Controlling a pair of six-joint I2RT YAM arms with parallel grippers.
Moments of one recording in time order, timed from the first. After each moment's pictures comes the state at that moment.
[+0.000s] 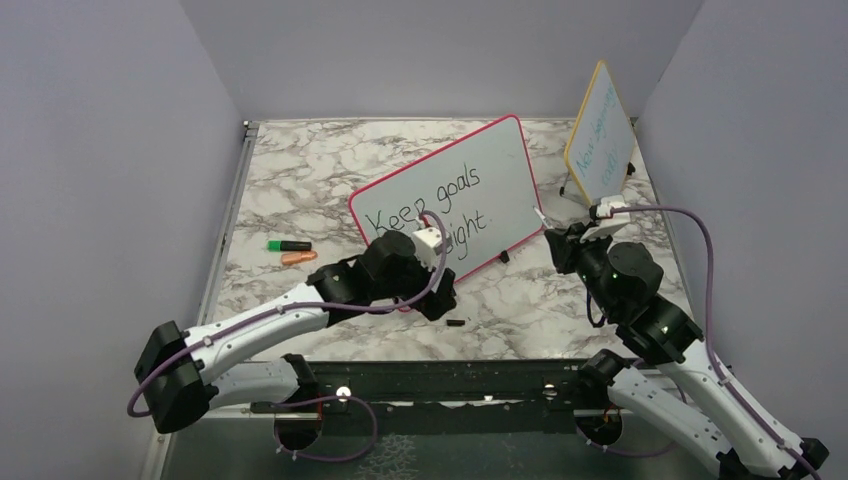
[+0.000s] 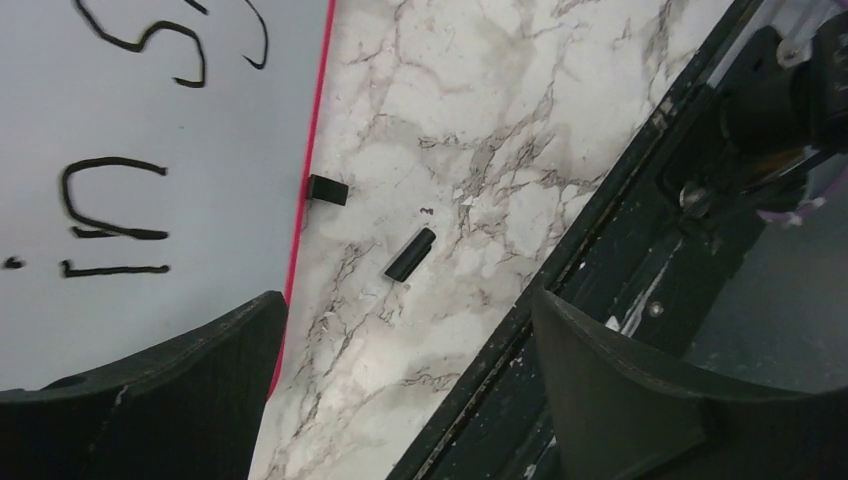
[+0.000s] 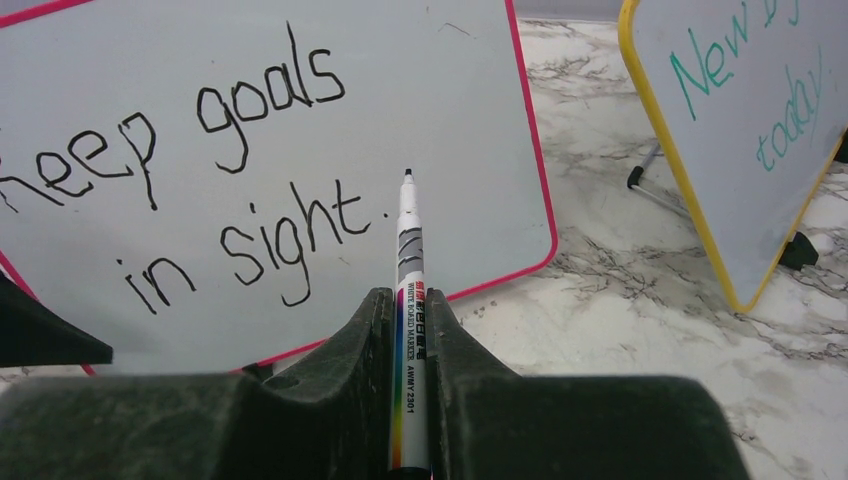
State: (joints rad) left arm -0.90 1.07 0.80 -0.30 0.17 -0.29; right arm 0.65 0.56 0.73 -0.35 0.38 0.16
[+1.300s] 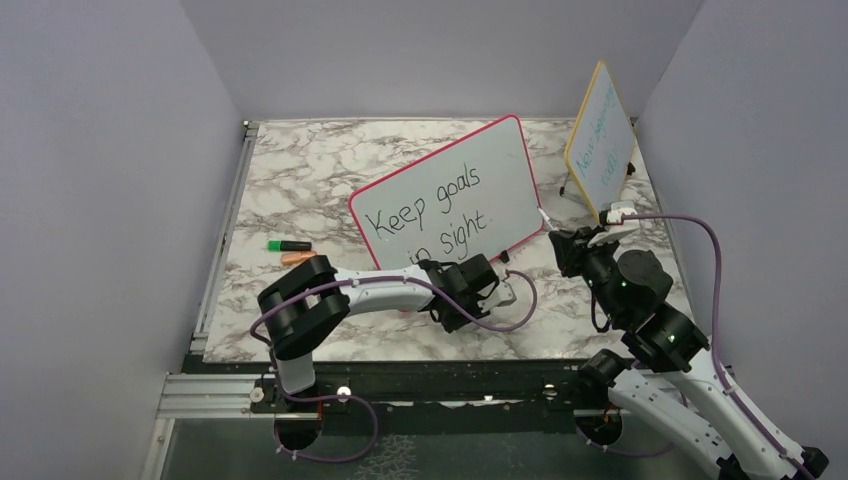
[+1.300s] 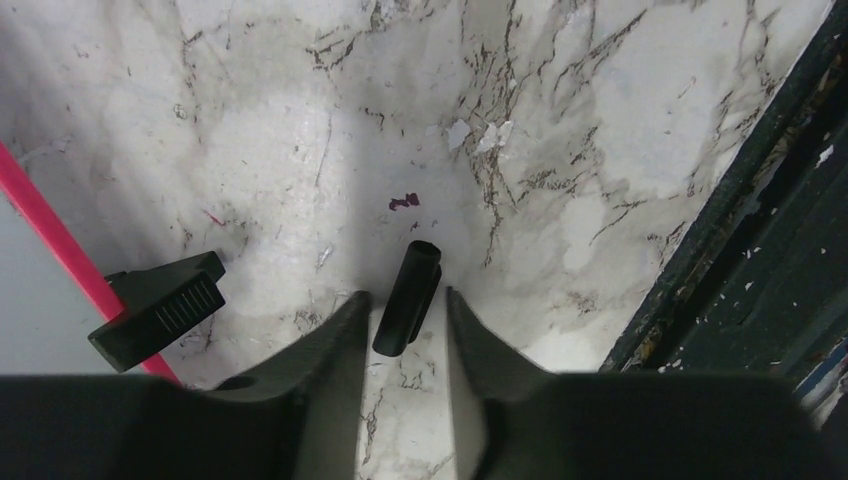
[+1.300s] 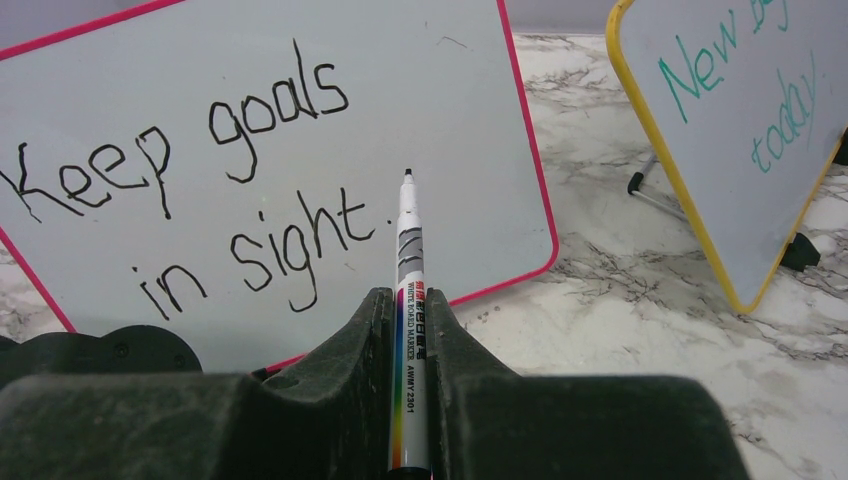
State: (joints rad) left arm -1.12 1.77 1.10 -0.48 0.09 0.13; right arm 0.65 0.50 0.72 -0.35 0.38 0.18
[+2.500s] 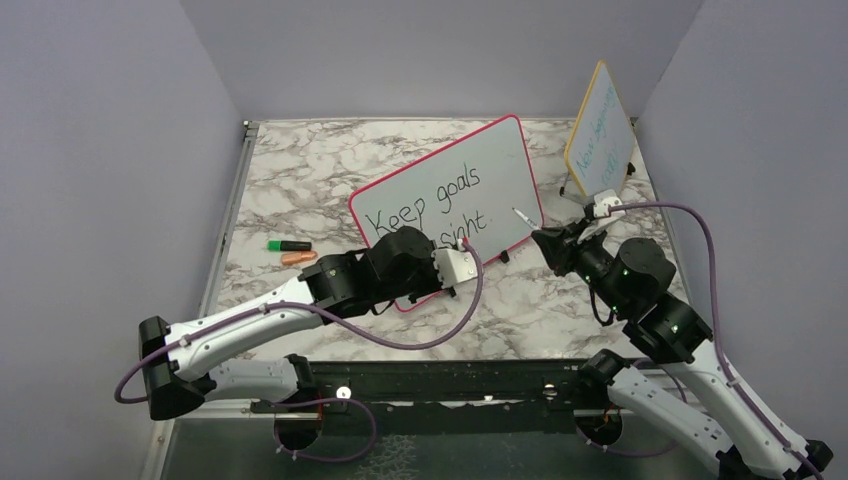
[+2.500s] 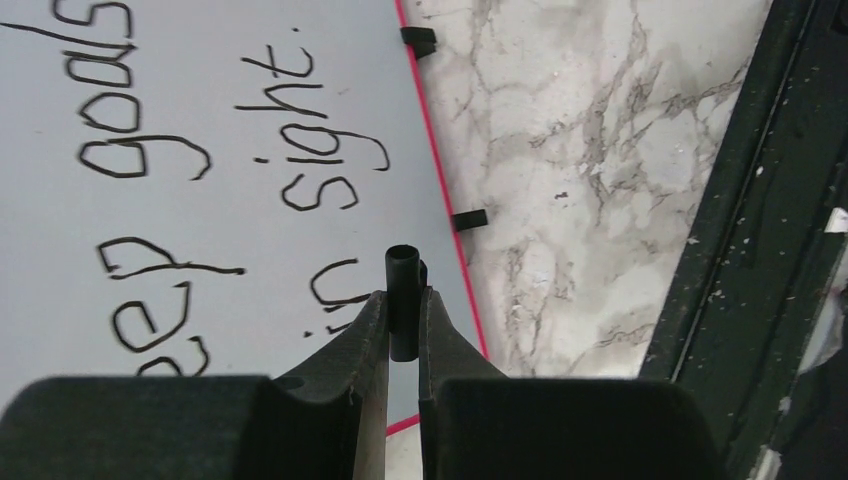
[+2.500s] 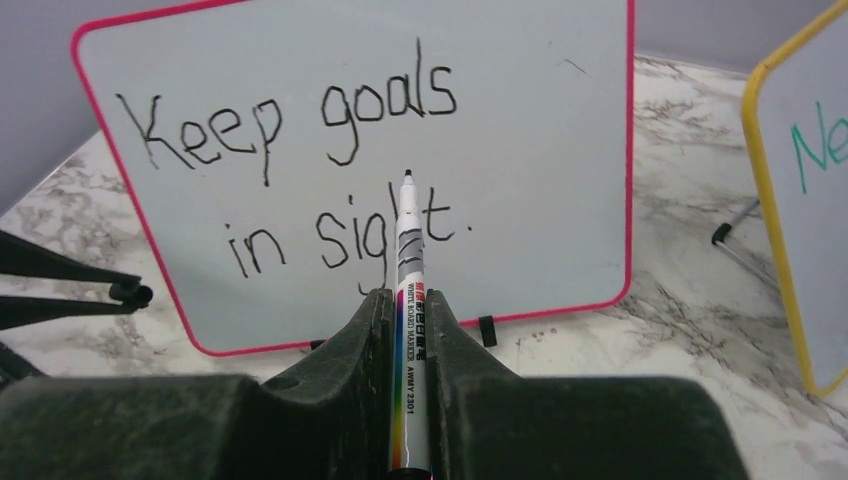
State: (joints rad) left arm -1.12 1.15 1.10 -0.57 -0.09 0.34; right arm 0.65 0.57 0.78 -0.36 0.18 0.13
